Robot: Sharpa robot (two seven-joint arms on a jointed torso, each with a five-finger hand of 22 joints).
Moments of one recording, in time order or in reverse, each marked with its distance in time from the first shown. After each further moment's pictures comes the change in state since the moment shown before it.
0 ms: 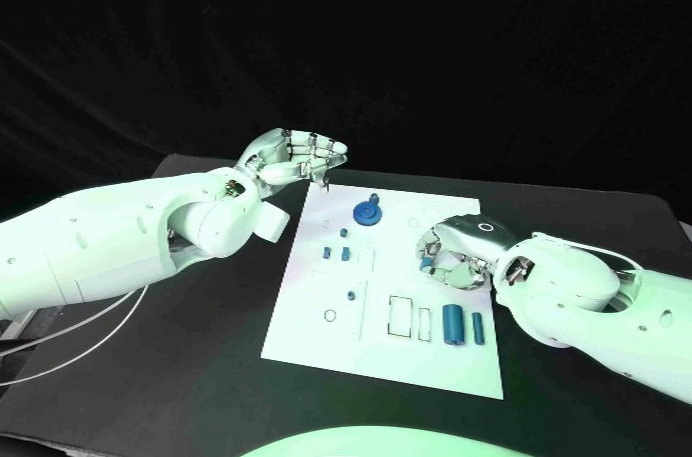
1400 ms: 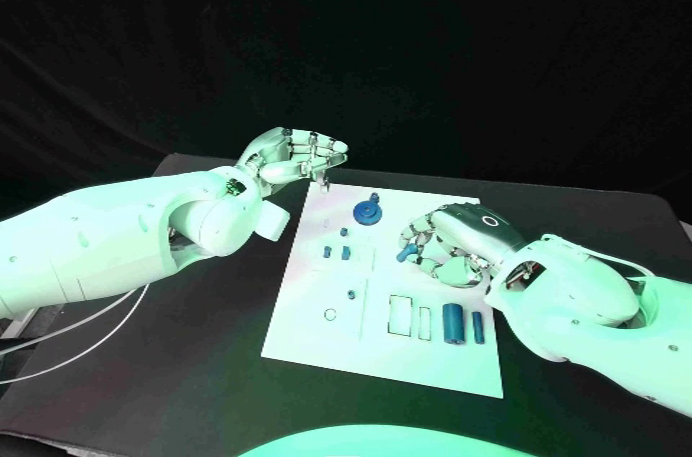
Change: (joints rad) left arm 0.000 0.002 0.000 -0.003 0.000 0.000 -0.001; left_hand 0.000 0.000 0.003 -0.003 0.000 0.000 0.000 0.000 0.000 0.000 0.000 0.005 0.000 0.000 0.000 0.000 -0.001 0.000 0.000 0.000 0.000 0.000; right arm 0.014 -0.039 0.008 0.162 0.022 -0.166 -0.015; right_hand 0.047 0.053 0.064 -0.040 -0.037 0.066 -0.023 0.033 0.008 0.086 -0.025 0.028 0.010 0.000 -0.022 0.000 0.006 0.000 0.002 -0.016 0.040 0.000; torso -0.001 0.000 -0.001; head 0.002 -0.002
